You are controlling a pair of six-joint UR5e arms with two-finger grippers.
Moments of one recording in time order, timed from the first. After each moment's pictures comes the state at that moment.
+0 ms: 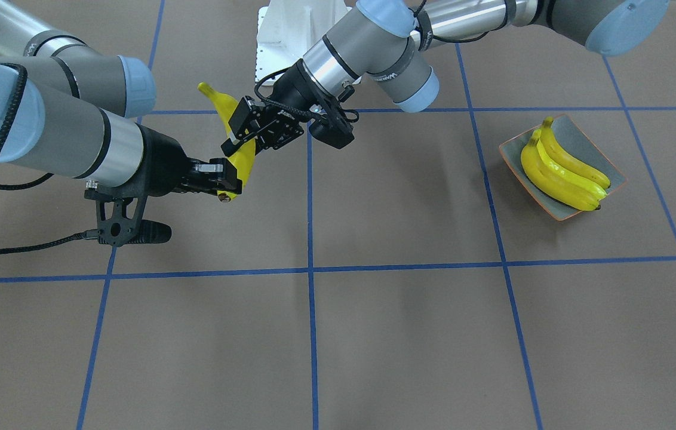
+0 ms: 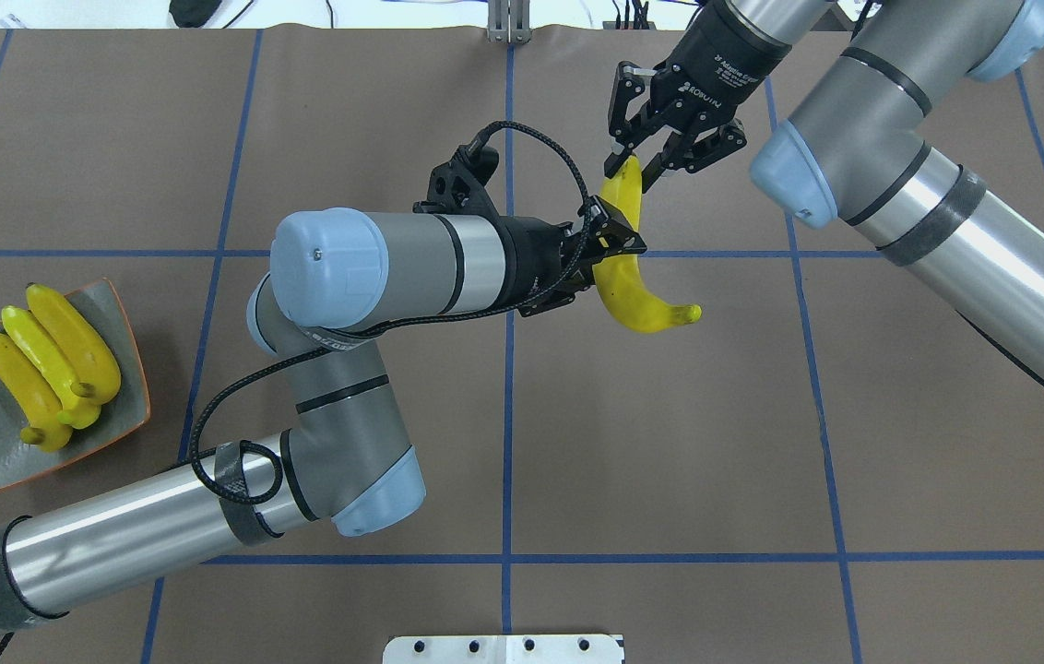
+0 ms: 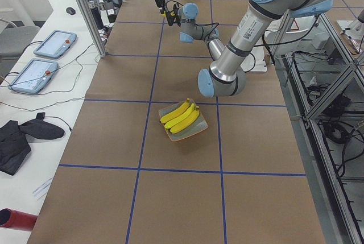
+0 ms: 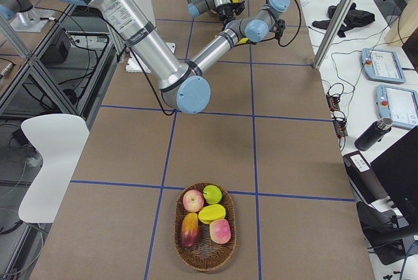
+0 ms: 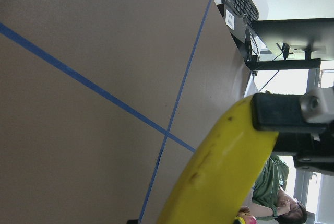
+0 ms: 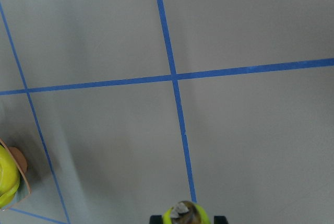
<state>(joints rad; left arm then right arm) -0.50 -2.37 -1.51 -2.55 -1.72 -1.94 0.98 -0.83 1.53 -1.43 2.67 1.14</state>
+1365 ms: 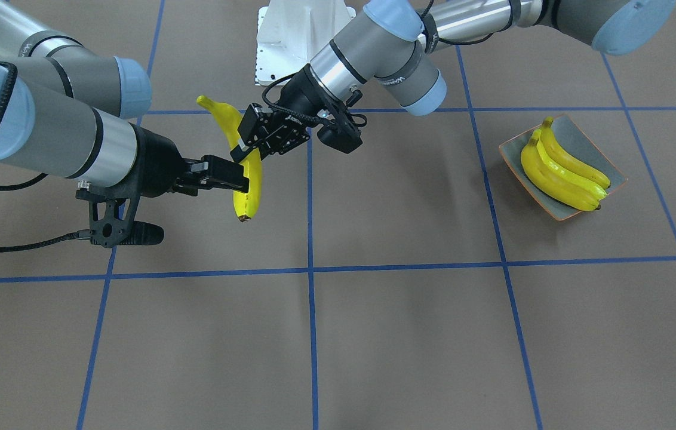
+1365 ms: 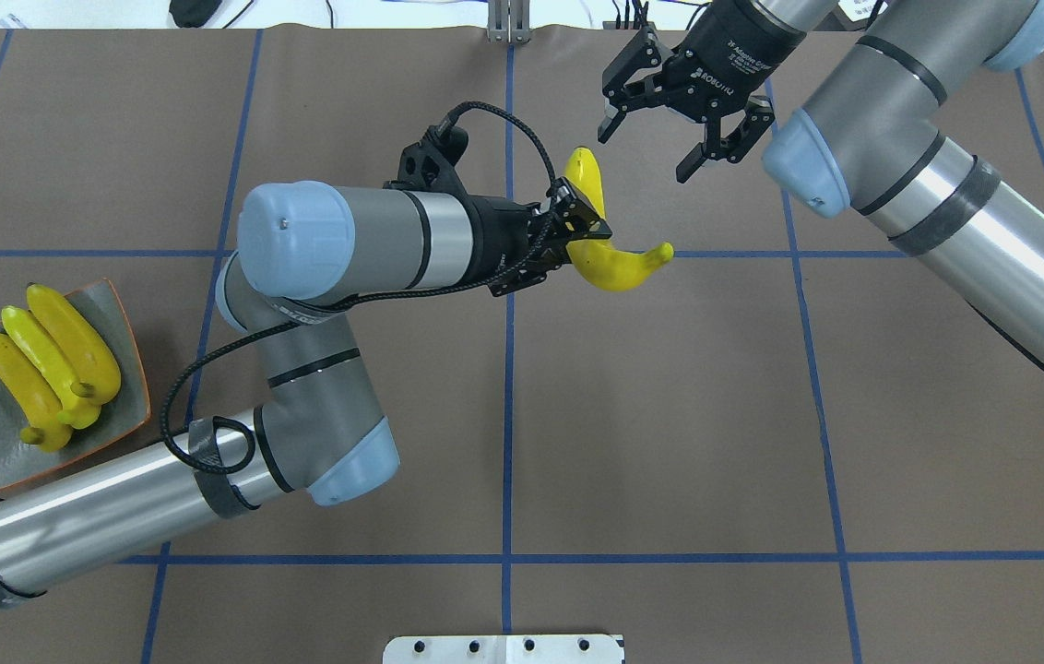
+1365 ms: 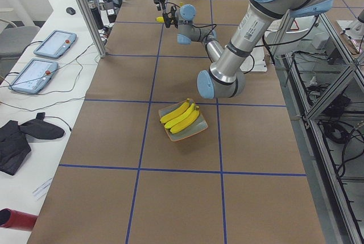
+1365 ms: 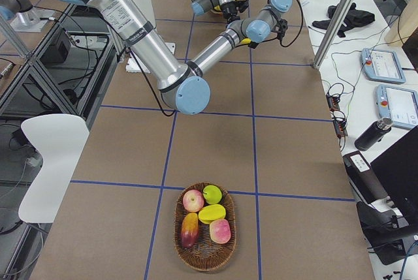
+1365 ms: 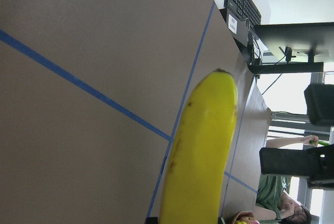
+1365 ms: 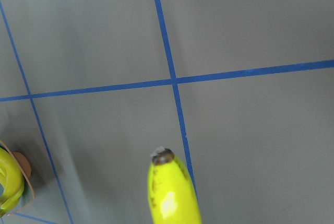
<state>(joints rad) -0.57 -2.32 -1.51 -2.54 -1.78 -1.94 1.01 -0.84 1.53 -1.41 2.67 1.17</state>
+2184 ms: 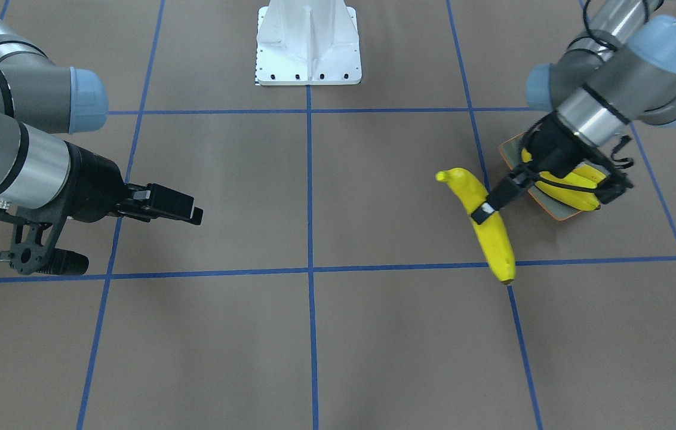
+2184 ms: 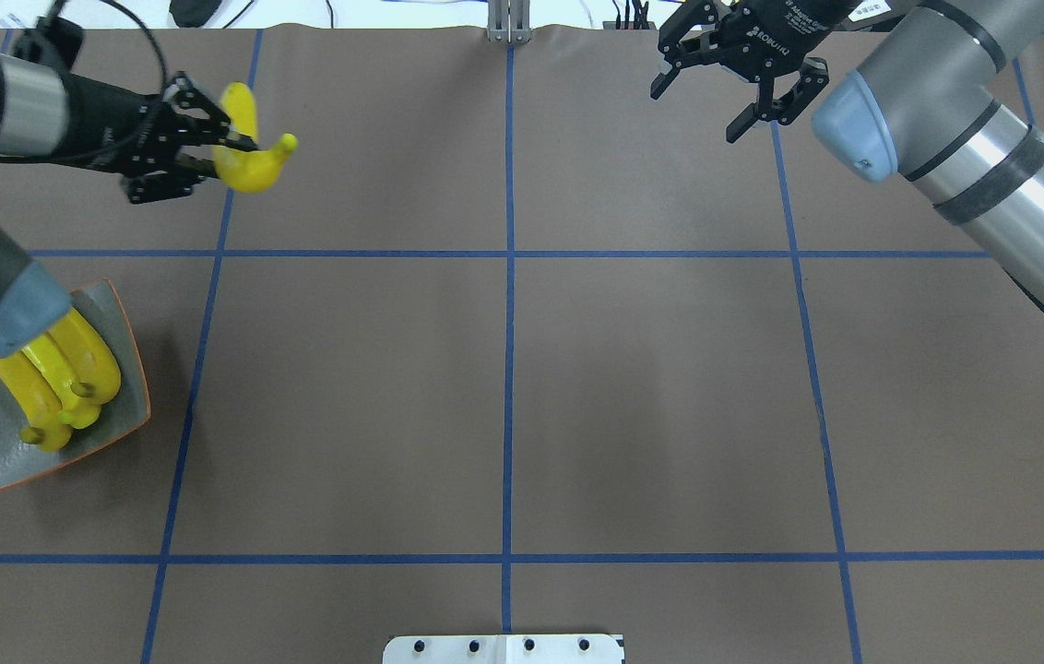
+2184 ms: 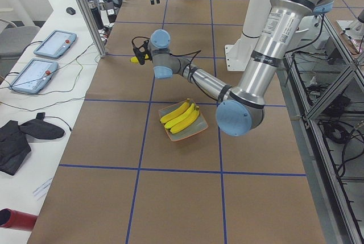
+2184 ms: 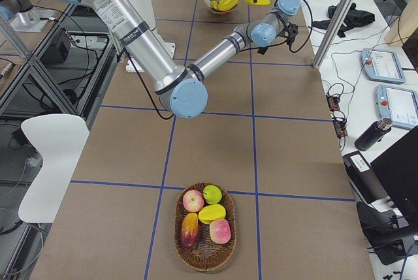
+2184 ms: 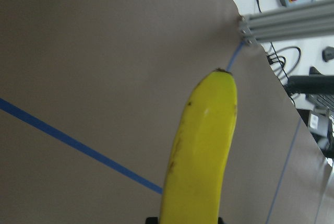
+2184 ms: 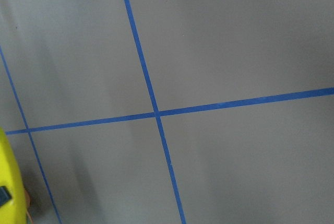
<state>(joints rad) -1.03 -1.85 -1.67 -2.50 -2.20 -1.91 1.07 -0.86 1.51 -1.41 2.63 1.17</state>
